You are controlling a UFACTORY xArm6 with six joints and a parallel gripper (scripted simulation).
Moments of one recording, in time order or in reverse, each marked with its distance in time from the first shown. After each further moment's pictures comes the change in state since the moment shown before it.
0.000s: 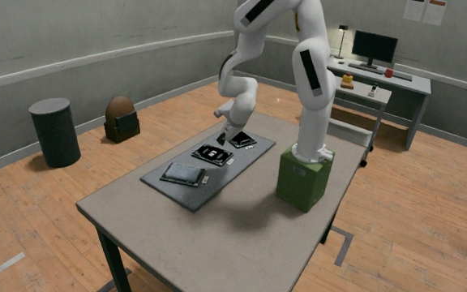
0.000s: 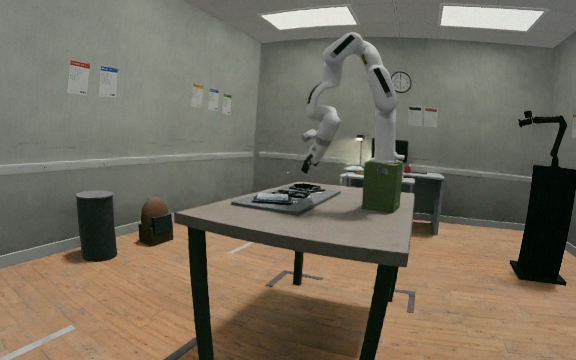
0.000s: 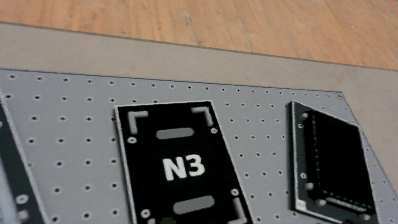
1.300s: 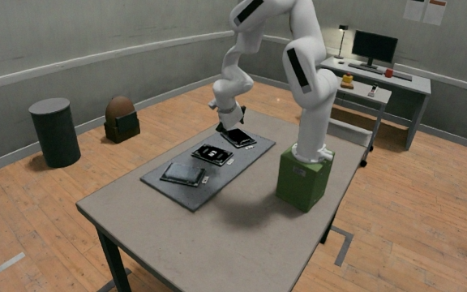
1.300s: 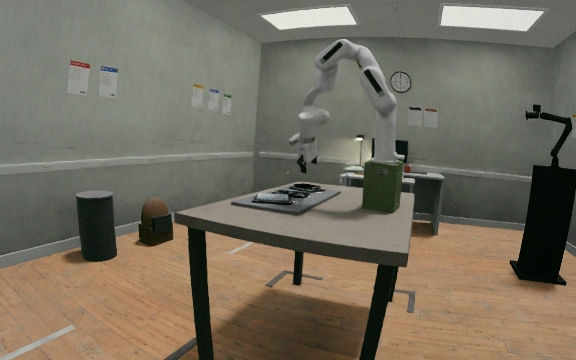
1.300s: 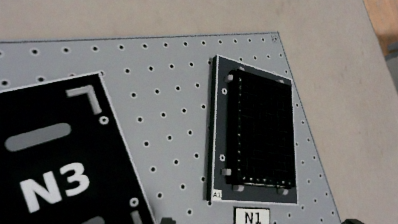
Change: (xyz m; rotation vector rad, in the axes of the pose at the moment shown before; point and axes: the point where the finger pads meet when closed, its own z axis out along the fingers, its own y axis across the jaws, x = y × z) arm 0.027 0.075 0.054 -0.190 -0.362 0.045
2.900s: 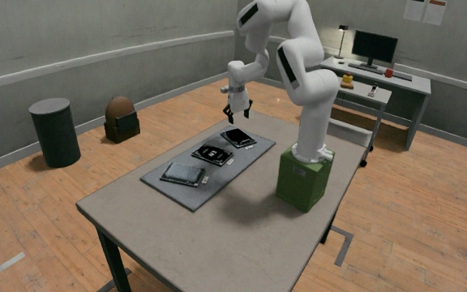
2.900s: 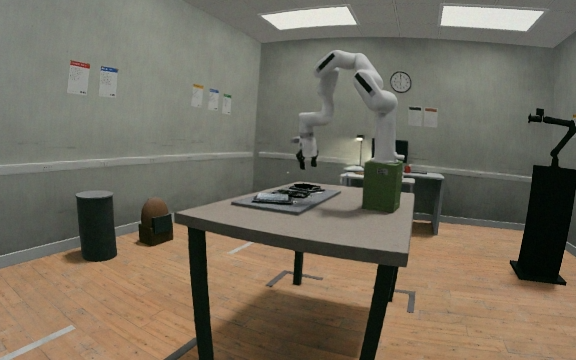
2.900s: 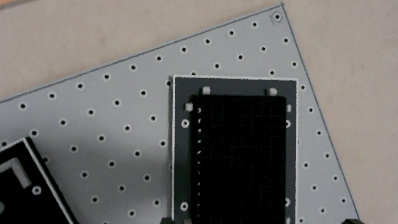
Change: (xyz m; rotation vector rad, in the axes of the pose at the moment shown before) arm 0.062 0.076 0.068 0.347 -0.279 0.094
